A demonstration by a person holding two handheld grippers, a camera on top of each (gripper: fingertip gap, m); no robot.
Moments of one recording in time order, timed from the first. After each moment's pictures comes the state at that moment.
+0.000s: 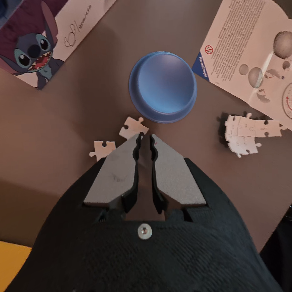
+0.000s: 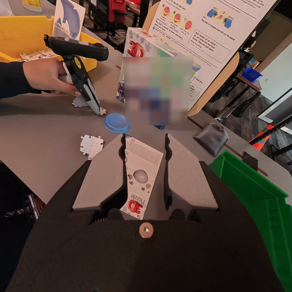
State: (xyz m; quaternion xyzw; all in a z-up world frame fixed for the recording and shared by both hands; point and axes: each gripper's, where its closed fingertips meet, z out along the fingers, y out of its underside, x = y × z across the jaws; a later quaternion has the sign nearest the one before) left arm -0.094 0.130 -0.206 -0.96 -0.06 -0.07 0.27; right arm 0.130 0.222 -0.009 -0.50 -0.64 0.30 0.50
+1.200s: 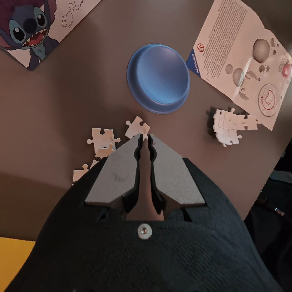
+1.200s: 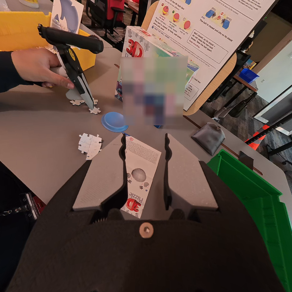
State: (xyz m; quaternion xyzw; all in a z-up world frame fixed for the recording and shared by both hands) left arm -0.091 0.116 -0.200 -0.95 -0.08 -0.12 0.27; right arm 0.132 0.223 -0.008 -0.50 -0.64 0.29 0.50
